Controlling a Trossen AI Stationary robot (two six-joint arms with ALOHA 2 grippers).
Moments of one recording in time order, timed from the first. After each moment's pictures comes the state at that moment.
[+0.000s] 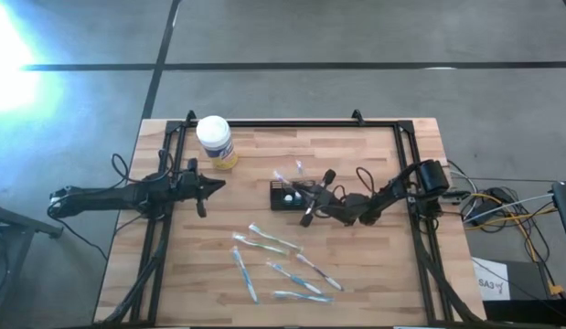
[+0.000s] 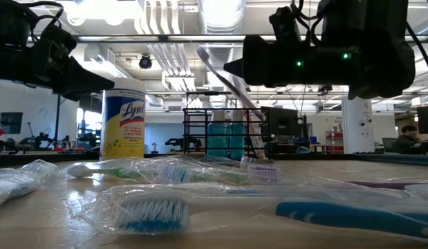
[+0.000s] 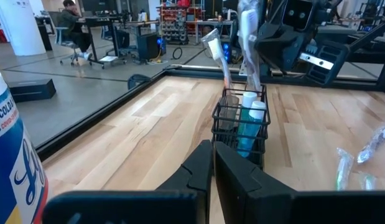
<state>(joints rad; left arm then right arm) 0.08 0.22 0.01 0.06 -0.20 -0.02 0.16 1.95 0.60 1.57 0.63 -0.30</state>
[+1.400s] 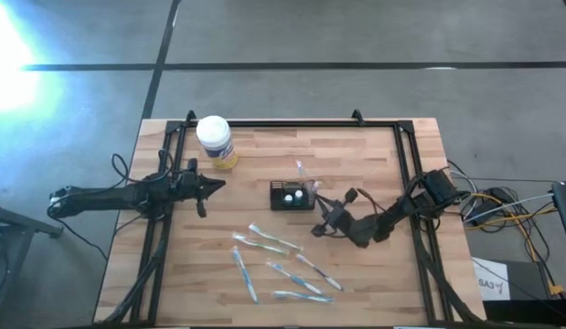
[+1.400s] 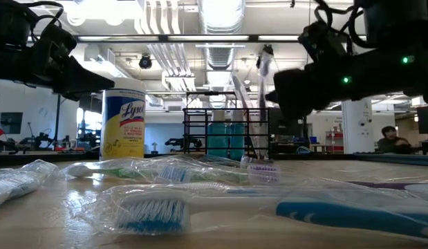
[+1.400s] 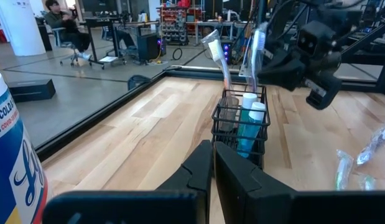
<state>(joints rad) 0.08 0.23 0.01 0.07 -0.20 -0.03 0.40 1.94 0.51 1.37 1.21 -0.20</state>
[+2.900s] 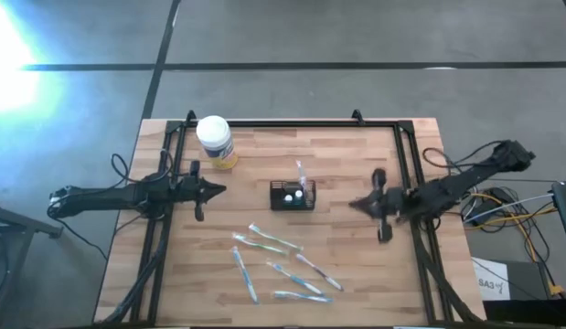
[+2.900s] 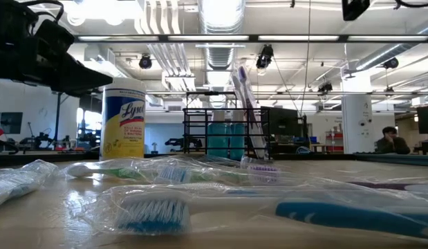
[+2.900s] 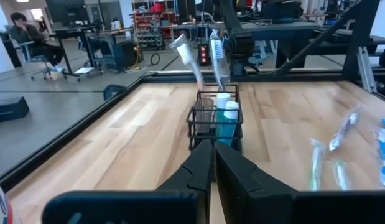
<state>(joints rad) 0.08 0.22 0.01 0.08 -0.09 0.05 0.45 0.72 0.49 0.21 0.50 0.02</state>
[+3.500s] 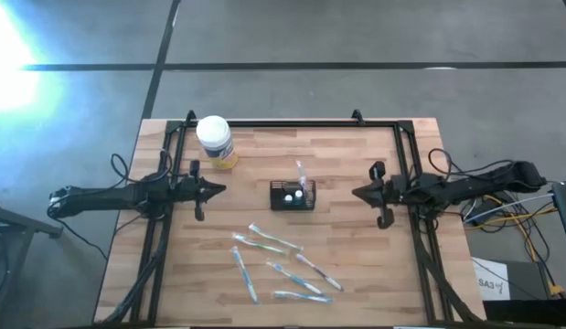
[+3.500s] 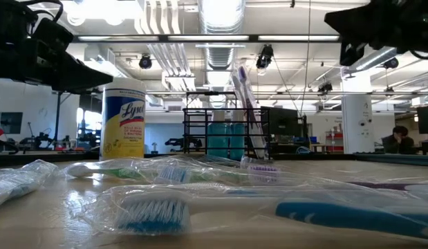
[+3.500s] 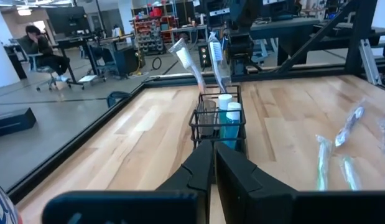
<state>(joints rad) 0.08 0.22 0.01 0.09 -0.09 0.11 0.13 0.58 0.08 0.70 0.13 0.10</state>
